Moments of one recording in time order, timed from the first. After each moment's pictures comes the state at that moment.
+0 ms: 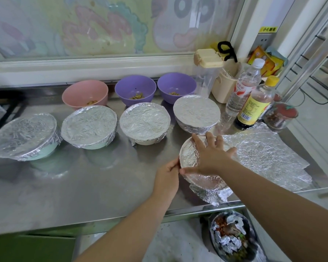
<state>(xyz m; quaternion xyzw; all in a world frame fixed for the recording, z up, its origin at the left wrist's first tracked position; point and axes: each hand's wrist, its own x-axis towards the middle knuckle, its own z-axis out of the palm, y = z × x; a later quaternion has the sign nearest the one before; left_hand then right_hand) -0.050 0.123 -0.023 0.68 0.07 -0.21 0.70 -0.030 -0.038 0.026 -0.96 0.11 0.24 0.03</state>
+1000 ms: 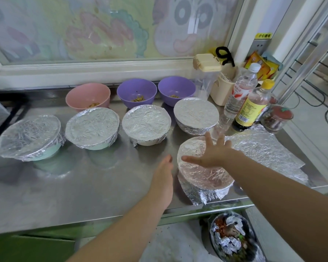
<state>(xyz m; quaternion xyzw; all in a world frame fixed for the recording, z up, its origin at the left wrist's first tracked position) -0.046 0.131 -0.012 0.59 0.13 -0.25 0.76 -0.026 -0.043 0.050 -0.93 0.19 0.29 0.11</state>
